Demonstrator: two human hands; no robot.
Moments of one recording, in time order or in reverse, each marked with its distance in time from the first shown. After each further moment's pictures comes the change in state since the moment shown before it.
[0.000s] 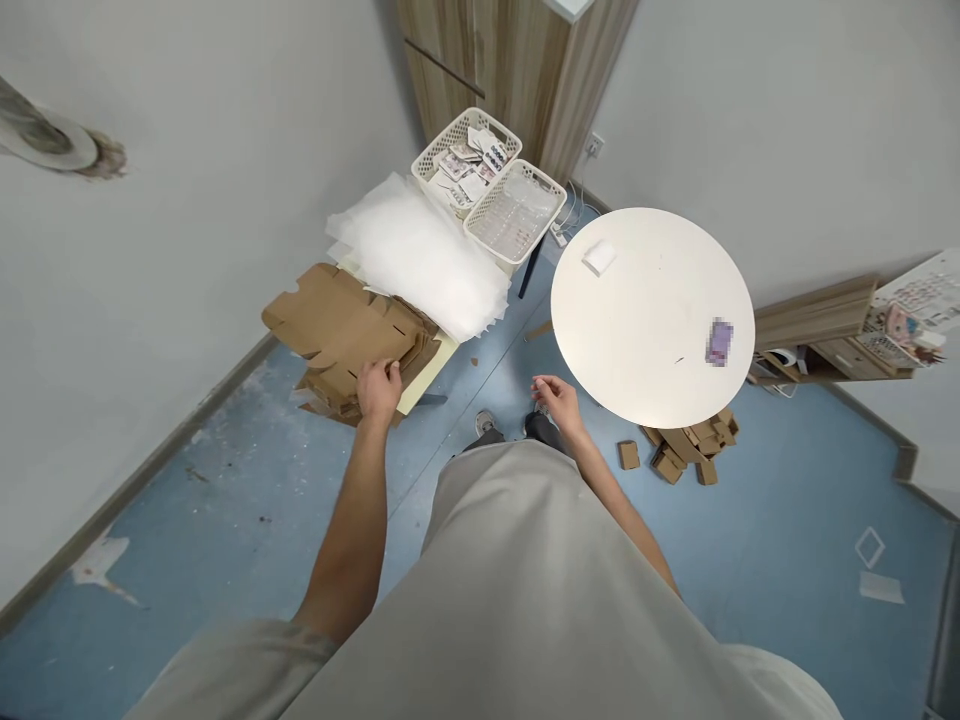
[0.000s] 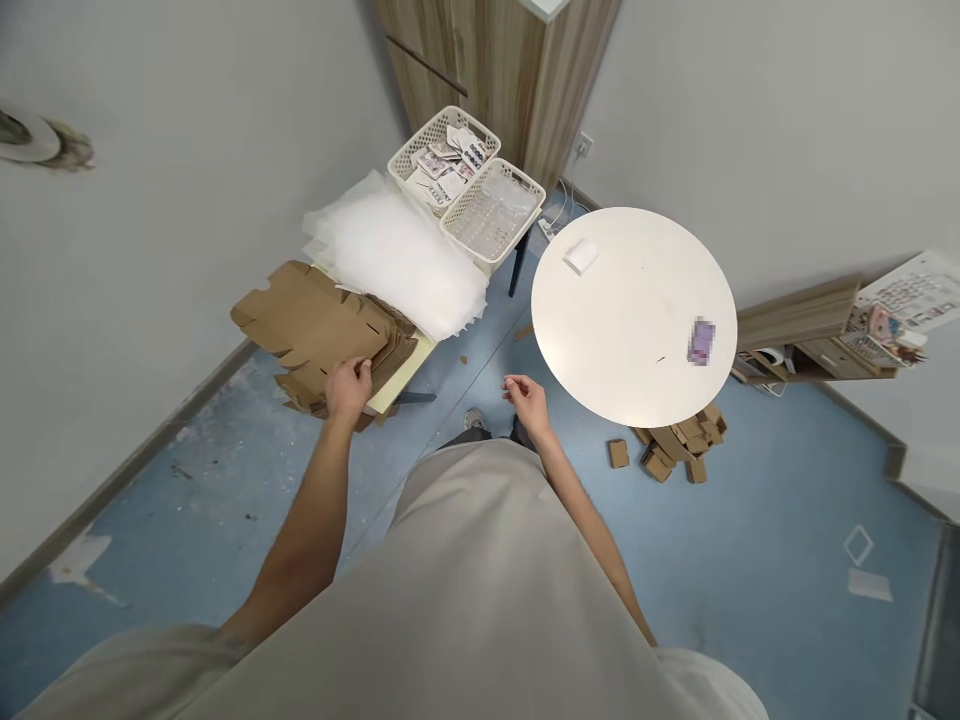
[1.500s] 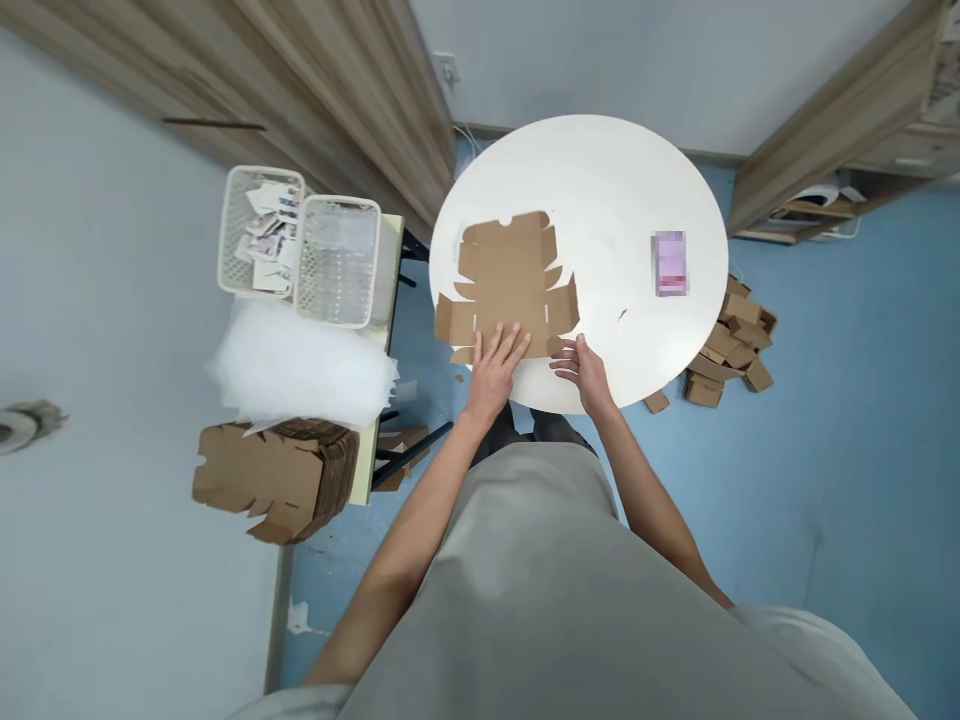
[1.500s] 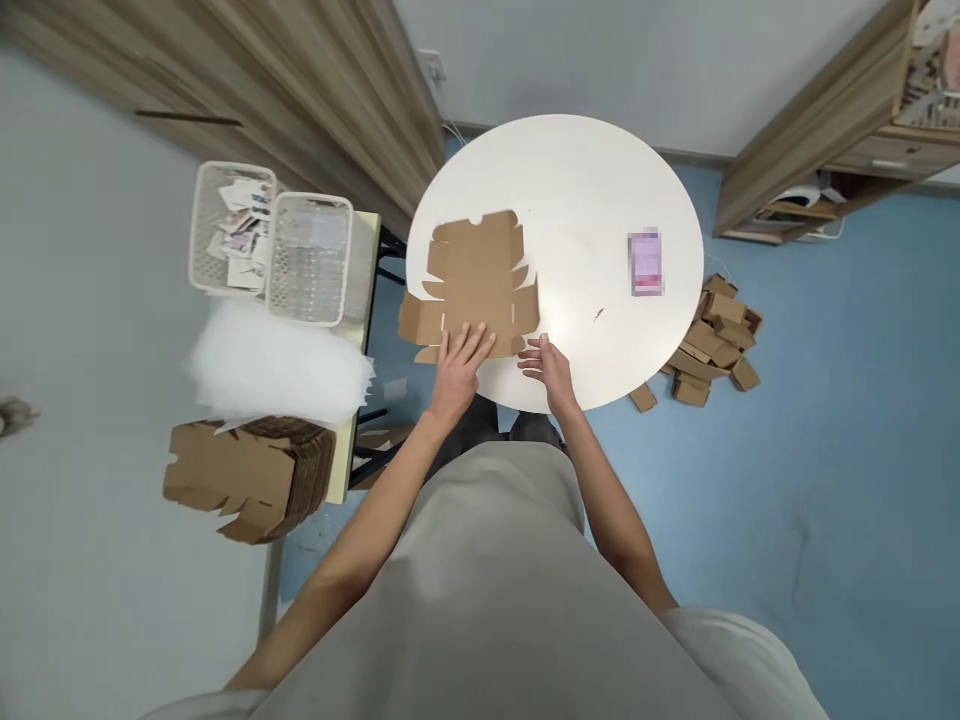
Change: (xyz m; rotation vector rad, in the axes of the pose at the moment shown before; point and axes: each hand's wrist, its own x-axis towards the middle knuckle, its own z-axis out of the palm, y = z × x) left_hand -0.052 0.421 0.161 0.156 -0.410 1.043; right_hand 0.100 0.013 -0.251 0.497 0.291 0.180
